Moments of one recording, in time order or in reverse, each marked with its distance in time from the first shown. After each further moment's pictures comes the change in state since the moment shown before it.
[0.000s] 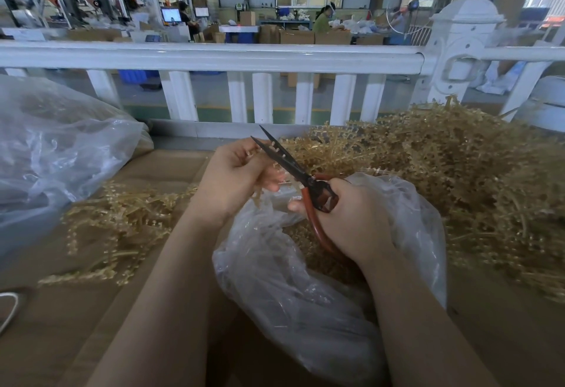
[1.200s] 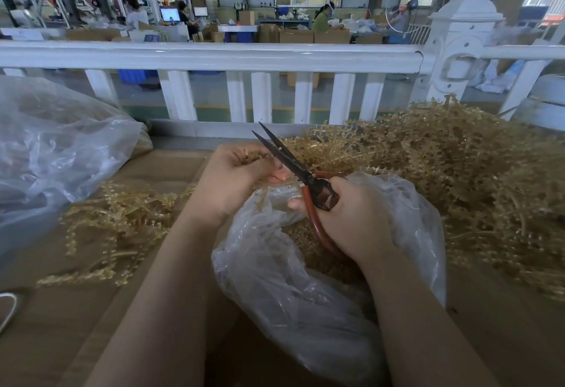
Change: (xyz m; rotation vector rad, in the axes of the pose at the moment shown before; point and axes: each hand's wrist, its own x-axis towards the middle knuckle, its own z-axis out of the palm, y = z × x) left_hand 0.002 0.001 -0.001 0.007 -0.041 0.016; right_hand 0.000 0.000 0.000 -0.008 -0.004 0.043
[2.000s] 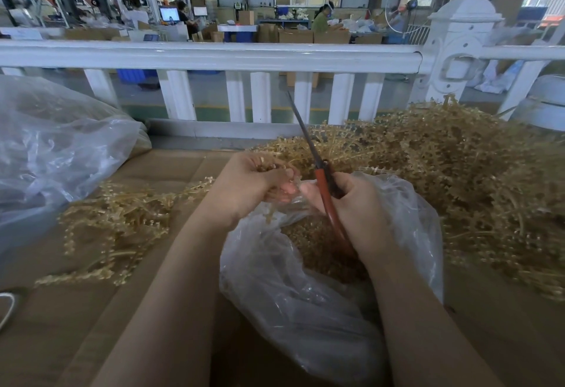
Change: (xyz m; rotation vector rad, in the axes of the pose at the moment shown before) left_hand 0.003 -0.004 0.012 0.002 -0.096 -0.179; right_hand 0.006 -0.006 -0.007 0.469 -0.091 0.264
